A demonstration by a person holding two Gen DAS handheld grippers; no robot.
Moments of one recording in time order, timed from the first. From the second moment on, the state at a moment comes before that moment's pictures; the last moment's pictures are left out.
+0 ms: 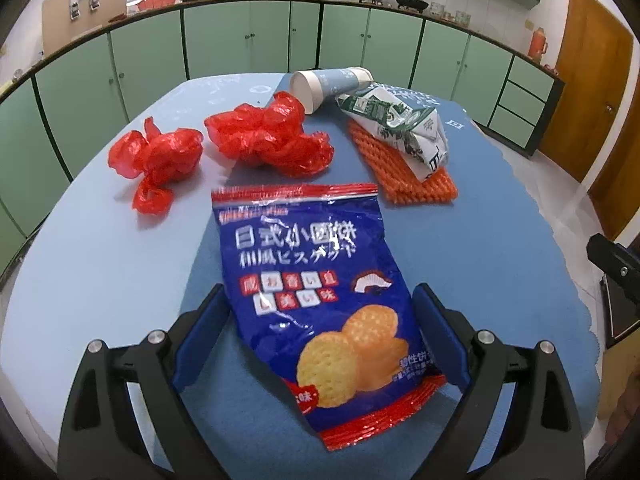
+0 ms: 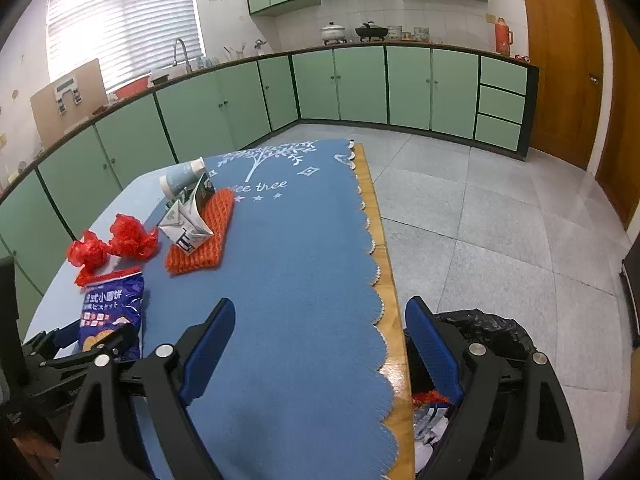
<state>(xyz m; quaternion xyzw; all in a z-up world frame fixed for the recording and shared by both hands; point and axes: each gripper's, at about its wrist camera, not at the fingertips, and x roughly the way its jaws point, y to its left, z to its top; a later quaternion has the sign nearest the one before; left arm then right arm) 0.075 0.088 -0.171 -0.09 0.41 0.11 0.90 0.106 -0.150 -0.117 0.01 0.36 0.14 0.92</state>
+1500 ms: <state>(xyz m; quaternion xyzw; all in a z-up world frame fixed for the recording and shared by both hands) 0.080 0.131 -0.122 -0.11 0.34 0.12 0.93 0.138 -0.054 -0.103 -0.03 0.32 0.24 0.92</state>
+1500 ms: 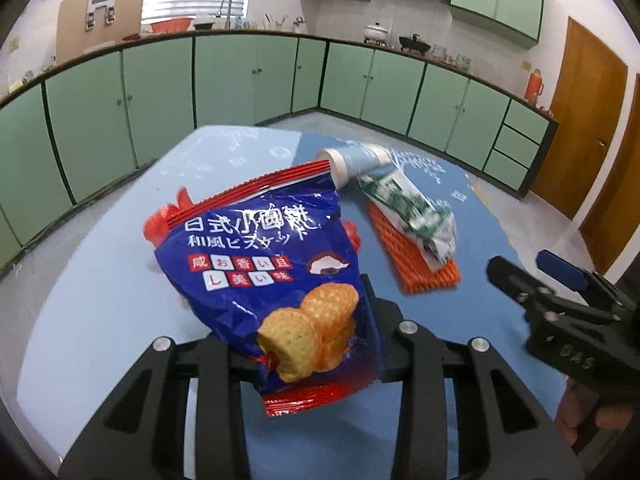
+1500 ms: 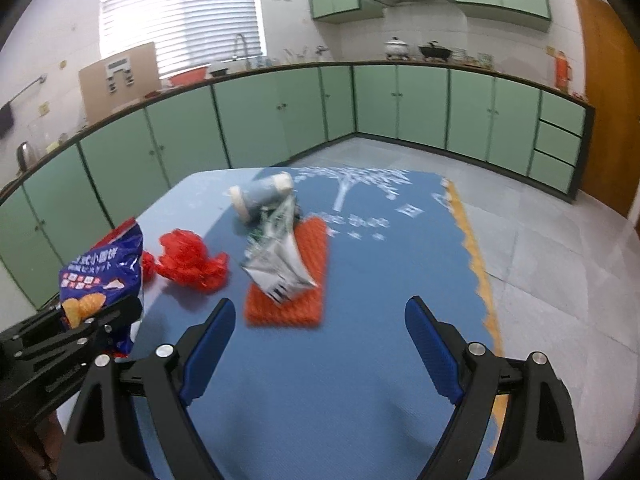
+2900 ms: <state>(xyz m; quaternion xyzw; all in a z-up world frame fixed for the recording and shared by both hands) 0.097 0.132 -0.110 -0.09 0.33 0.08 0.94 0.160 -0.039 -0.092 -0.02 0.33 0.28 0.90</state>
